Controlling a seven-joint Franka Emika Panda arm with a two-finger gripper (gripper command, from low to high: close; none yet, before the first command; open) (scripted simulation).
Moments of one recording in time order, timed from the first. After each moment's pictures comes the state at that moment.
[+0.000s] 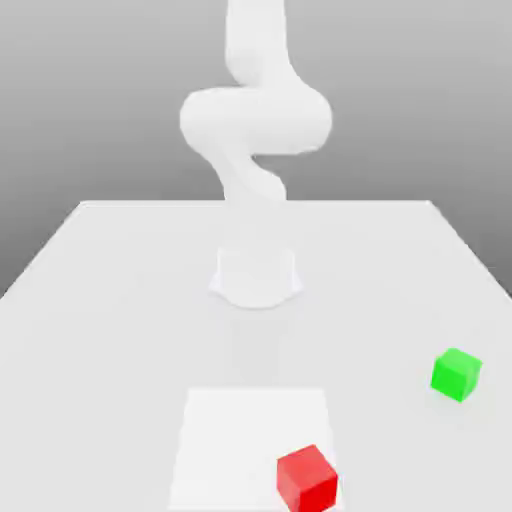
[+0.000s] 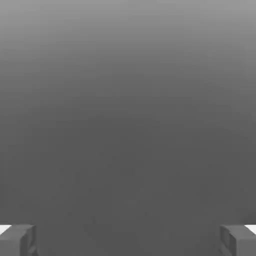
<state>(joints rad) 0.07 -0.71 -0.06 -2.31 0.05 2.32 0.73</state>
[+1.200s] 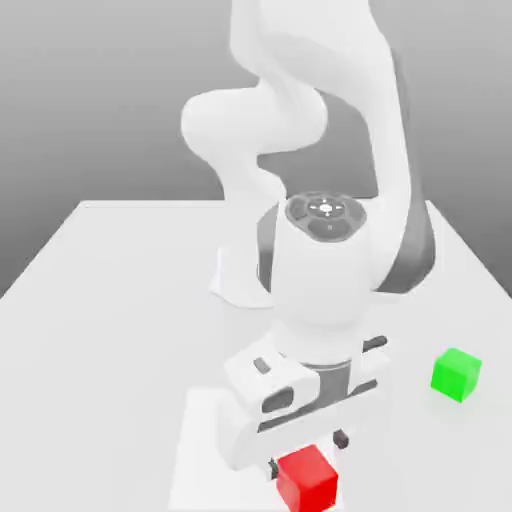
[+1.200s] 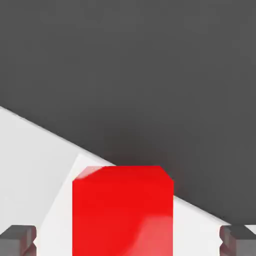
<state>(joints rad) 0.35 0.36 -0.21 -2.42 0.17 2.77 0.30</state>
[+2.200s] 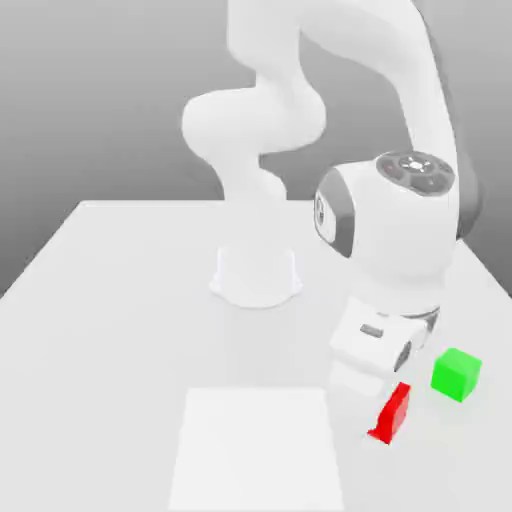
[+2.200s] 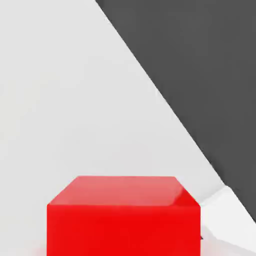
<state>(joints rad) 0.47 0.13 -0.05 -2.55 0.07 2.64 -0.07</state>
